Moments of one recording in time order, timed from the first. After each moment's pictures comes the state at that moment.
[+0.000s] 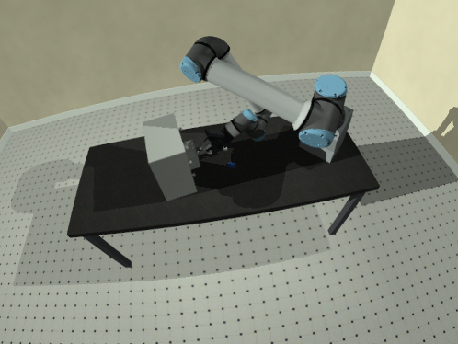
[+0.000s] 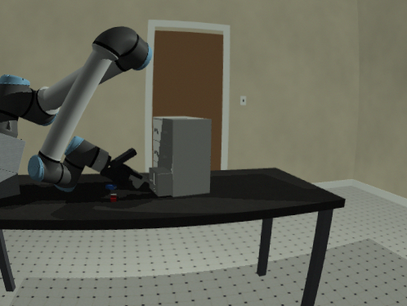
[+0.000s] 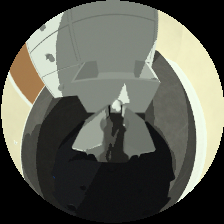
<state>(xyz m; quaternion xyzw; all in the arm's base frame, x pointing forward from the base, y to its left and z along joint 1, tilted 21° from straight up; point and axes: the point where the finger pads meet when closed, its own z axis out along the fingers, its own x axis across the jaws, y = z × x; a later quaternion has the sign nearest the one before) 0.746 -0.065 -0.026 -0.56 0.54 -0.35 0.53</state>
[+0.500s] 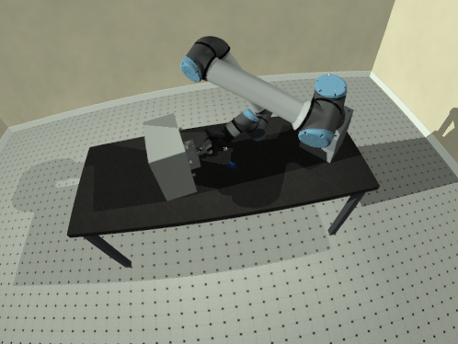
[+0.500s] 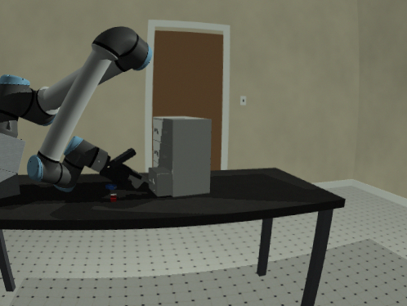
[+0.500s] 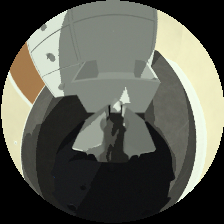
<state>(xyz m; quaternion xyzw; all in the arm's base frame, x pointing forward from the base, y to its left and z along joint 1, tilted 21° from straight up) 0.743 -0.065 -0.027 -0.56 0.54 -0.35 0.53</state>
